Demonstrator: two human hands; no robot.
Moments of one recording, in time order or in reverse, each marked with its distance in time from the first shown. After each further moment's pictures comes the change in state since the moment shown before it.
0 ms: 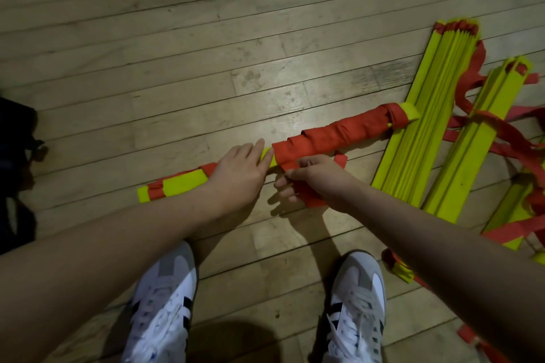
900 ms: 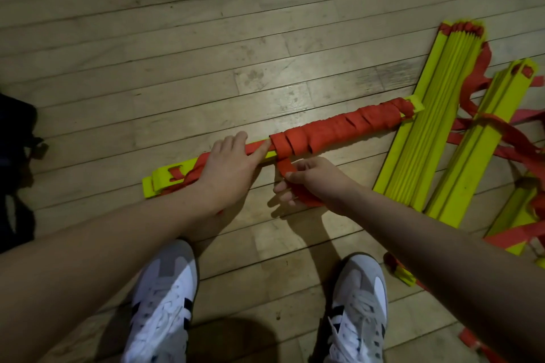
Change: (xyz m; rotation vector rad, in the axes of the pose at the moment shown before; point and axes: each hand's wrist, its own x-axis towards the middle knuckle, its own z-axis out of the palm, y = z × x) left_hand -0.004 -0.014 -0.001 -0.107 -0.045 -0.198; right_hand 0.004 0.000 0.005 -0.056 -0.009 0.012
